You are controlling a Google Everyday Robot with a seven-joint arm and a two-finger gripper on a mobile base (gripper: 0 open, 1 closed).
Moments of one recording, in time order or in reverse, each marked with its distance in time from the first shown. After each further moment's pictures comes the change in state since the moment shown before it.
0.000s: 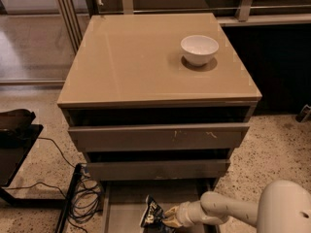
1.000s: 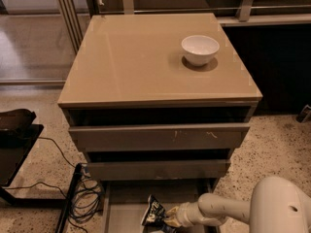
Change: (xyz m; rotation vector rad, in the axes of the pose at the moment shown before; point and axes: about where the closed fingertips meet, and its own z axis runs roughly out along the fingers) arm 0.022 -0.015 0.014 0.066 0.067 0.054
